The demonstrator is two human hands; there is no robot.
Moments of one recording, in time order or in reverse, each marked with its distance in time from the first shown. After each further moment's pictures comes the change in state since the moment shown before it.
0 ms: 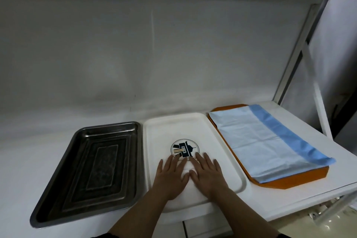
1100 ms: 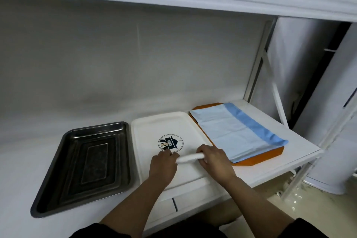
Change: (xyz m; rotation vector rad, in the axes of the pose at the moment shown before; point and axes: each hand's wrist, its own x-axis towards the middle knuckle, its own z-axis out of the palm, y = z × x) left_hand -0.036 0.026 -0.040 0.051 0.244 0.076; right_hand -0.073 0.018 -0.058 0.042 0.477 -0.087
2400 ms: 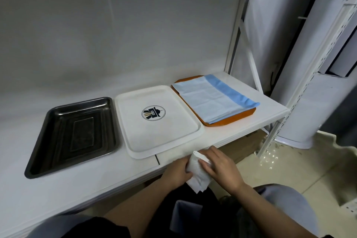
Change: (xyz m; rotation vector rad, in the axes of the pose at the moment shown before) left_hand -0.108 0.099 0.041 -0.644 -0.366 0.080; right_hand -0.168 0.006 -0.024 0.091 0.131 -0.020
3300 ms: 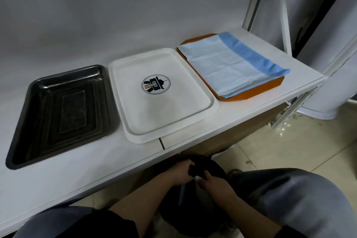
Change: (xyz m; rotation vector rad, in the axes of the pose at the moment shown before) left_hand 0.032 -0.078 0.055 -0.003 -0.426 -0.221; right_hand -0.076 0.018 0.131 -0.209 -1.007 0.084
